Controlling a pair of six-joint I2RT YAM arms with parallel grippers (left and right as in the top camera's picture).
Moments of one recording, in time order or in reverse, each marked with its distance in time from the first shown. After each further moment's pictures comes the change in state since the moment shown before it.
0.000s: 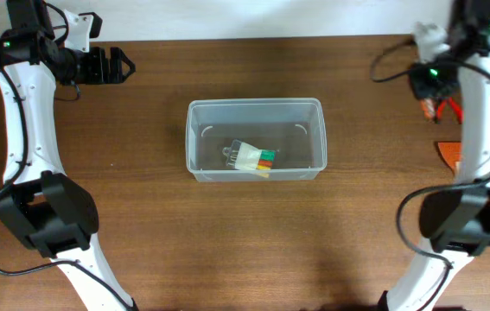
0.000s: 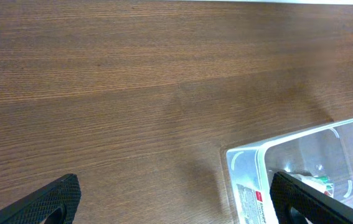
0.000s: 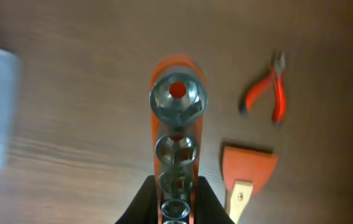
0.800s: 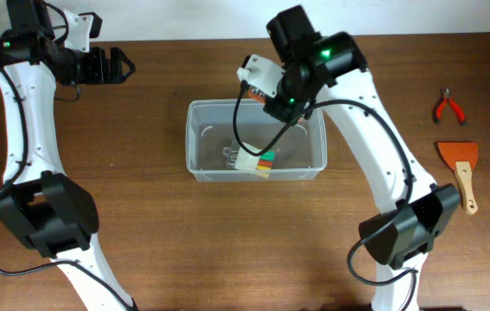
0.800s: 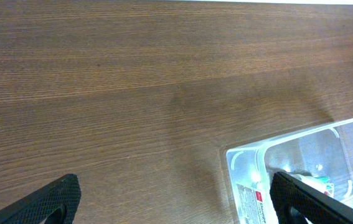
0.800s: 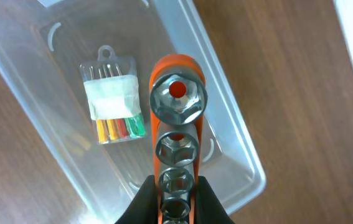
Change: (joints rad) left arm 0.000 0.000 0.000 0.000 0.000 0.000; right arm 0.561 0.004 -0.074 0.077 -0.104 -0.250
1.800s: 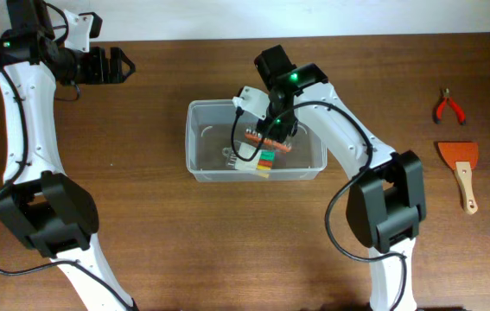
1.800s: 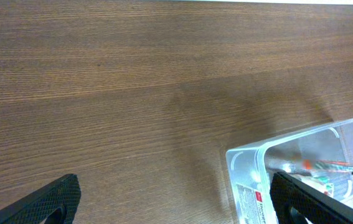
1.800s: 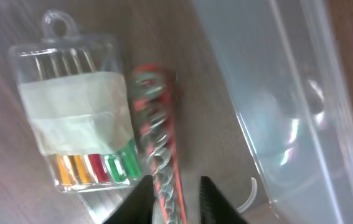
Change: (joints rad) left arm 0.000 0.000 0.000 0.000 0.000 0.000; right arm -0.015 0.127 -0.288 0.290 -0.014 -0.012
